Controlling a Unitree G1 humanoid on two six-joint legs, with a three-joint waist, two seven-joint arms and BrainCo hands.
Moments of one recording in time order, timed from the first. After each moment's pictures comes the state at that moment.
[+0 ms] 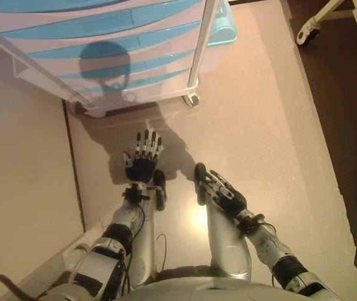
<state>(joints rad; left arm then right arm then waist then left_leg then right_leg) -0.39 0.12 -0.19 0.86 -1.79 -0.02 -0.91 -0.09 -0.29 0.37 0.64 1.05 -0.11 0.62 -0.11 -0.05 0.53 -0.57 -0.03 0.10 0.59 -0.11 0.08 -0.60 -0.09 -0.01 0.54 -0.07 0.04</state>
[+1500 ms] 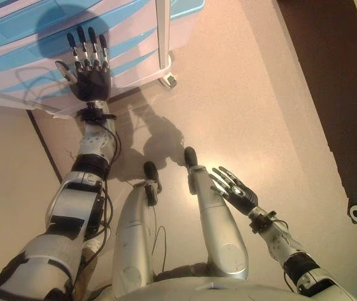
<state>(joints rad) -0.87 0.38 -0.04 0.84 -1.96 -0.16 -0.77 -0.11 -0.38 0.36 0.68 1.10 -0.13 0.73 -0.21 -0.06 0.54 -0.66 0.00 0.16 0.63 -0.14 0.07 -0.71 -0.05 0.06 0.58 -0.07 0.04</state>
